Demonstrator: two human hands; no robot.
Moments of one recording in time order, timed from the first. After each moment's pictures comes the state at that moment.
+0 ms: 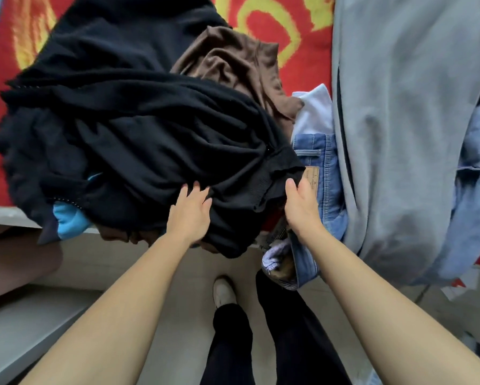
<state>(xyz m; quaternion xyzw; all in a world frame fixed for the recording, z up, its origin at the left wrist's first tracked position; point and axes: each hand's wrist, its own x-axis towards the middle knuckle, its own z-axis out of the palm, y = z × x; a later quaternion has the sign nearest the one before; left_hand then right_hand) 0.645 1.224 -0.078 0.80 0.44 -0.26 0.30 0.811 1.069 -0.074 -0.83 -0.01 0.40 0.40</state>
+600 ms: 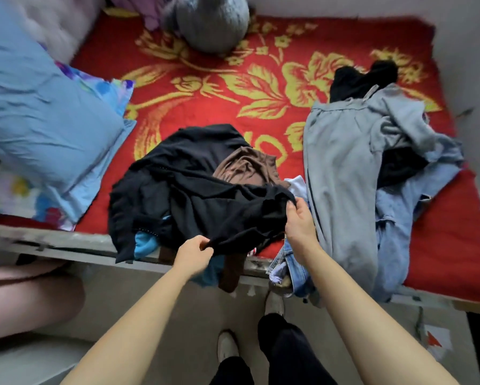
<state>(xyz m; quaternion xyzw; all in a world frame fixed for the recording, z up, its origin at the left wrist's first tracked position) 0.539 1.212 0.139 0.75 0.50 -0.11 0.42 0.742 1.073 0.174 -0.77 -0.06 0.32 0.55</state>
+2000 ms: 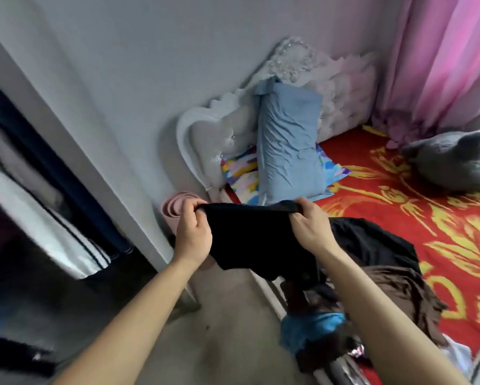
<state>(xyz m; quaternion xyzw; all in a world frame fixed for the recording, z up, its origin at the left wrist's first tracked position) 0.304 1.124 0.437 0.50 0.67 0.52 0.18 0.533 1.183 0.418 -0.59 -0.66 0.28 0.37</state>
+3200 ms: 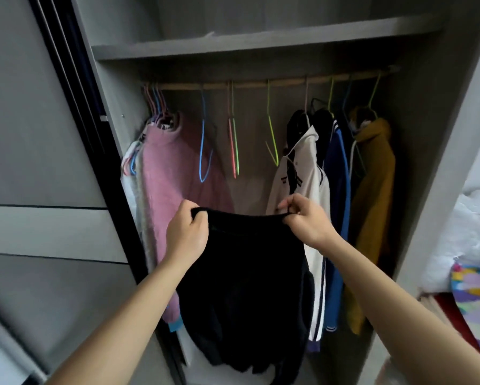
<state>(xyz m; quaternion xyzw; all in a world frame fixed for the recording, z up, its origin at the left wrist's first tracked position) -0.333 0.912 0.549 0.26 0.80 0.54 -0.09 -0.171 1.097 0.558 -0.26 -0.81 0.43 0.29</state>
